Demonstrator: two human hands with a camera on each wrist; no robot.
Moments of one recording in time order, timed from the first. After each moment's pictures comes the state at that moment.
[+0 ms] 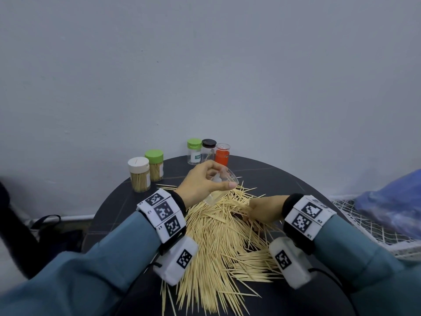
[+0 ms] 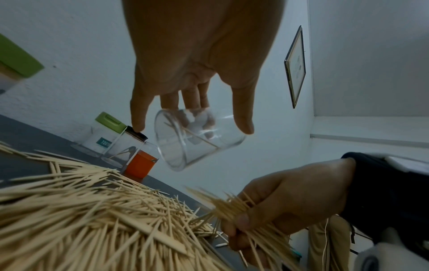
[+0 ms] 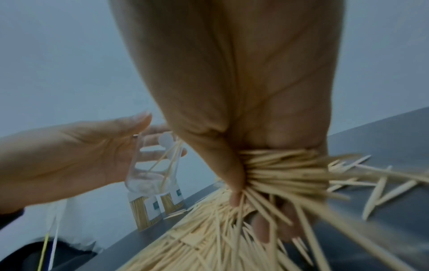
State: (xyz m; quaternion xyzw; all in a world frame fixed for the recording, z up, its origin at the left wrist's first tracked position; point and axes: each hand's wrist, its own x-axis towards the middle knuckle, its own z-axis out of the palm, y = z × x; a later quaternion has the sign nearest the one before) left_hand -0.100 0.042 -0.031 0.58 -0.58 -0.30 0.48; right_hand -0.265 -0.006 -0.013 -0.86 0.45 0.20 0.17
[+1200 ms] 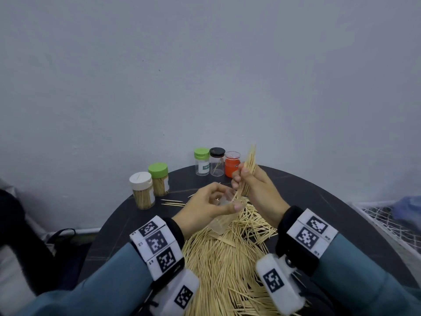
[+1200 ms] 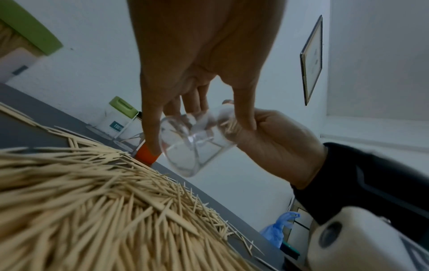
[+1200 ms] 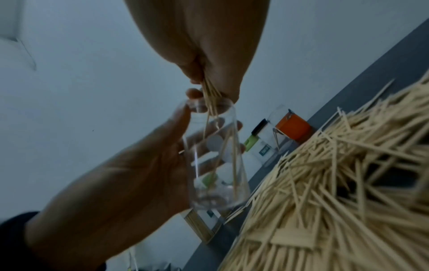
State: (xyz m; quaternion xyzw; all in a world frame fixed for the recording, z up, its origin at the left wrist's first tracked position) left_hand -0.096 0.030 -0.050 0.58 -0.55 -0.36 0.48; right_hand -0.223 -0.039 -0.023 -0.61 0.21 -0.43 0.63
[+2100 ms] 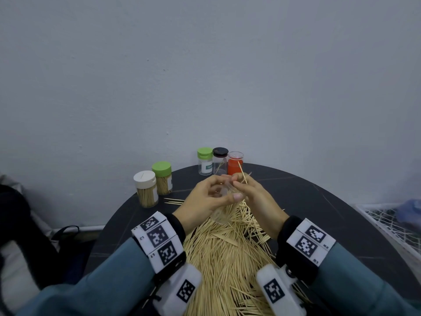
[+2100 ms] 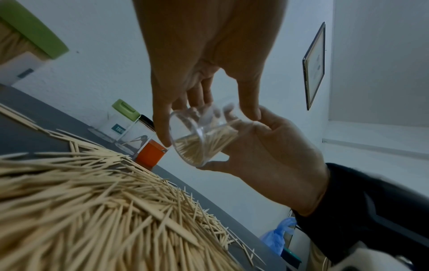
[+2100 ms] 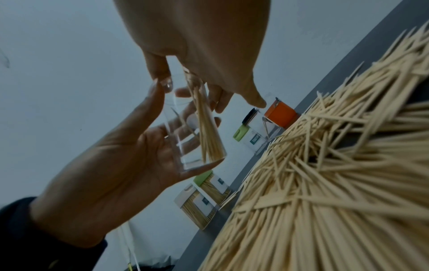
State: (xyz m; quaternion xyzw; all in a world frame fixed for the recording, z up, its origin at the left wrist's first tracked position) left_hand -0.097 0.038 -0.036 0.54 -0.55 -0.36 0.53; right_hand -0.225 -0.034 -0.039 -0.67 0.23 -0.35 0.61
